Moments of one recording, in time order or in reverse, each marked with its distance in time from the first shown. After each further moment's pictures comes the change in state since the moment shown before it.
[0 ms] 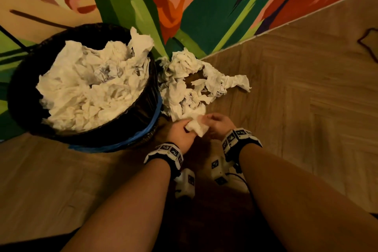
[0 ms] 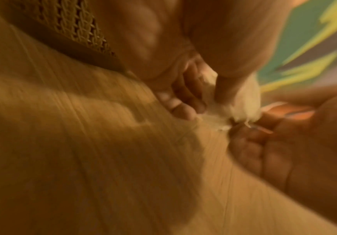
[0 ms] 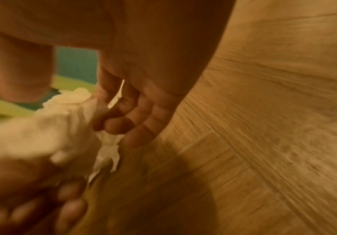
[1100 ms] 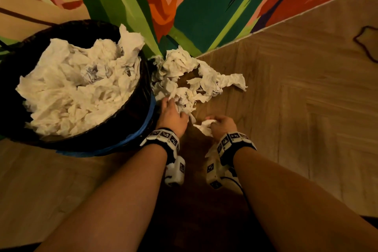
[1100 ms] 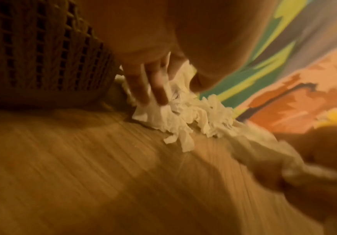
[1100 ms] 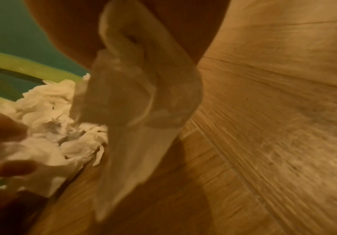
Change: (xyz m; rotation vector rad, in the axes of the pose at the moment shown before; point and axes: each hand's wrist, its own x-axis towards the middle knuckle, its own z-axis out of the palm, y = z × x) left_hand 0.038 0.025 -0.011 0.404 0.131 0.052; right_hand 0.017 0.018 -0.010 -0.190 0.297 0.019
